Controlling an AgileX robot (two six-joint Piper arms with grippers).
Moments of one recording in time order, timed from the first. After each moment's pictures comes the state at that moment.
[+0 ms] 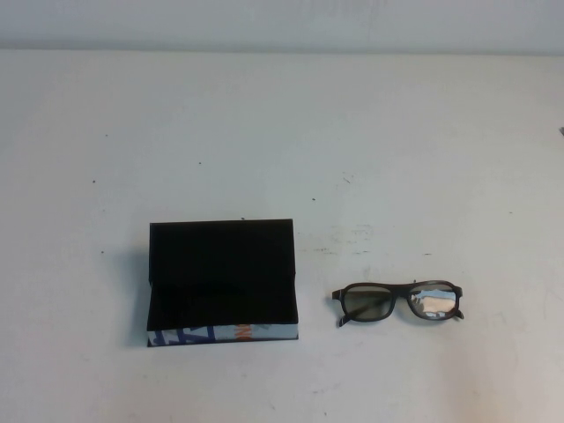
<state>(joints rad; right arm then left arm) 0.05 -0.01 0.03 0.89 0.10 0.01 0.02 -0.01 0.03 -0.07 0.37 0.10</state>
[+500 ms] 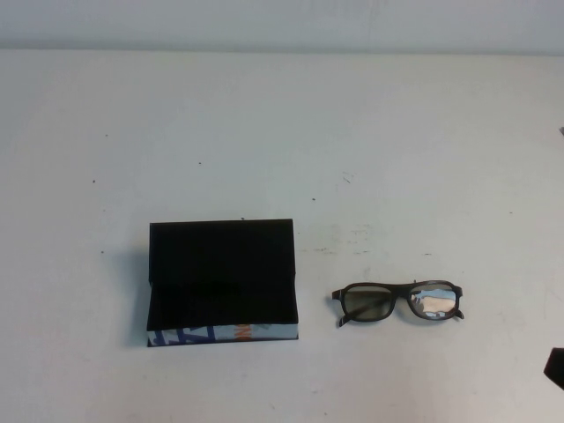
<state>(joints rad) 0.05 0.39 -0.39 0.81 0.77 -0.17 0.02 -0.01 0.03 -0.07 0.37 0.09</state>
